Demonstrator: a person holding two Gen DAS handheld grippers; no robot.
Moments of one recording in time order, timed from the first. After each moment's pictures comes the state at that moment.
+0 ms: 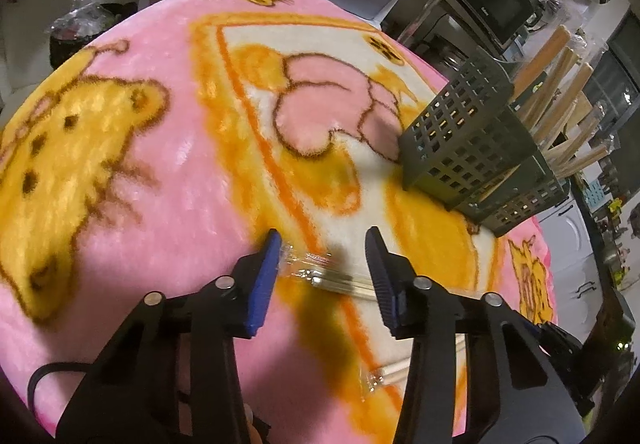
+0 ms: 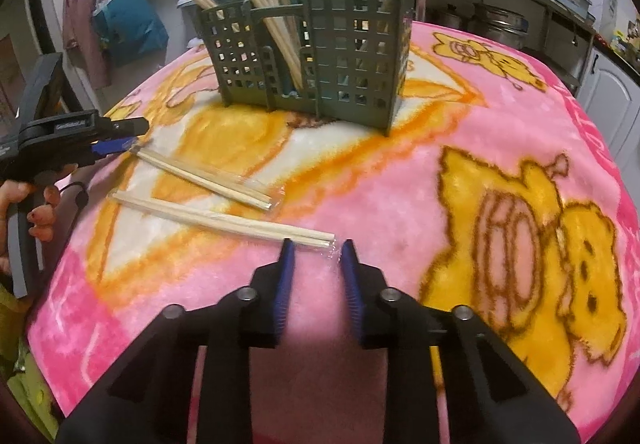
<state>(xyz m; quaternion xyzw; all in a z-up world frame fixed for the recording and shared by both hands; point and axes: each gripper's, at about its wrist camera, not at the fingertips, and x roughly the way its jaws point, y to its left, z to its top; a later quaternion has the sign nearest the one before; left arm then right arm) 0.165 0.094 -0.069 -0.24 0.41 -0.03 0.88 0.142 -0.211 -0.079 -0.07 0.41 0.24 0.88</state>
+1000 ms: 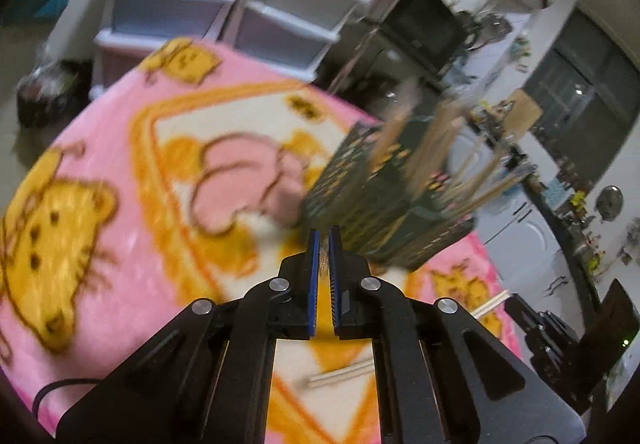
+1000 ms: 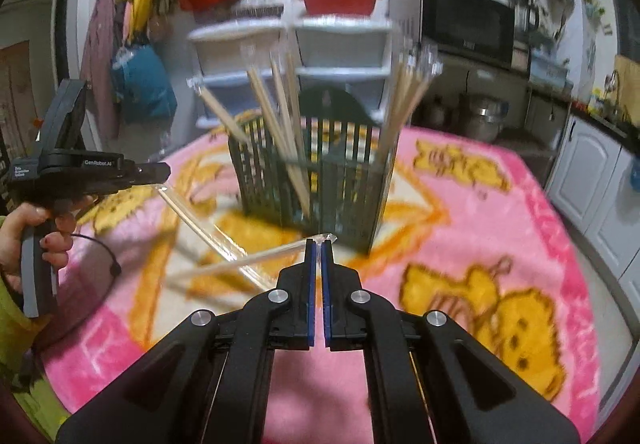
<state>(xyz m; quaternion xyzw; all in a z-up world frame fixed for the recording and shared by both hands) 0.149 0.068 0.019 -0.23 0.32 -0.11 0.91 0.106 -0.220 0.009 -0.07 0.25 0.23 0.94</state>
